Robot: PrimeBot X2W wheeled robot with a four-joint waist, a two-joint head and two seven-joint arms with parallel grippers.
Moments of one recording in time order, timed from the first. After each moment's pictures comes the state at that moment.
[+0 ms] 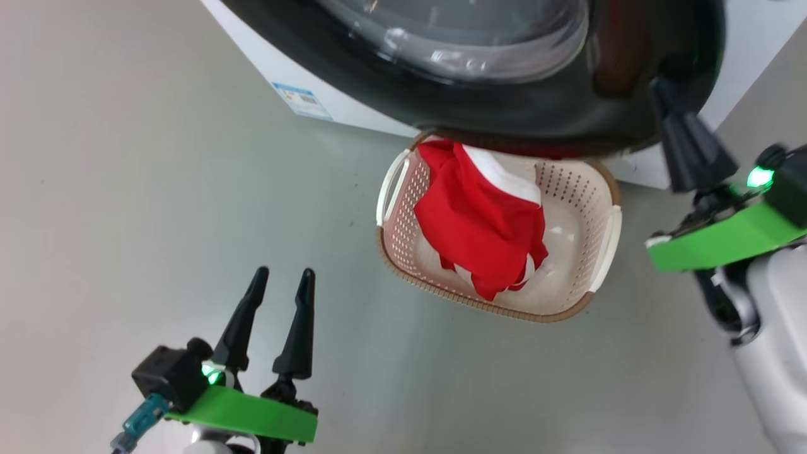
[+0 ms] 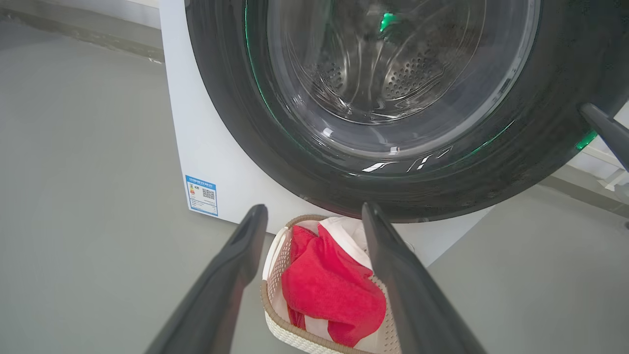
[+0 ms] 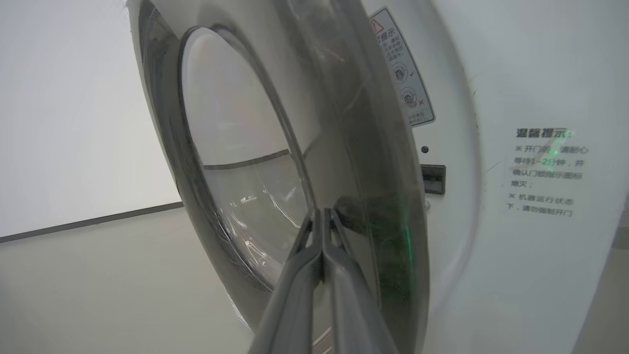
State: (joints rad) left arm -0.20 0.04 -0.19 0.17 -0.48 -0.10 -0.26; right arm -0.51 -0.27 0.16 0.20 0.41 0.13 -0.26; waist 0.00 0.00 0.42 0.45
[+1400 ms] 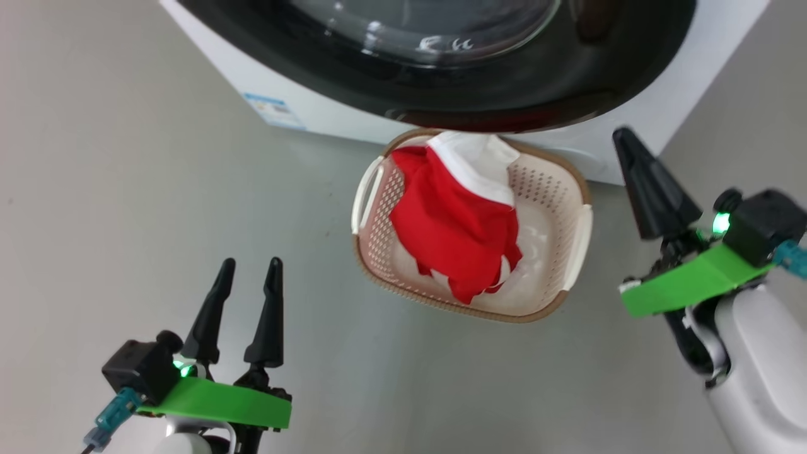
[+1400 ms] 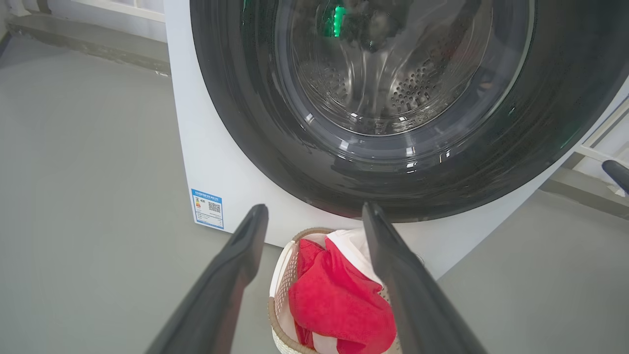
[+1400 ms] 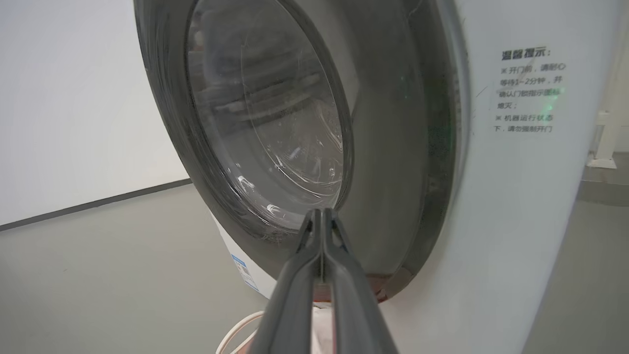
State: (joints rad) left arm -0.22 0.03 -0.11 0.20 -0.45 -0.11 -0.26; right arm -0.44 -0.26 0.21 0.21 0.42 0.13 -0.26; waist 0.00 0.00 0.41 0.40
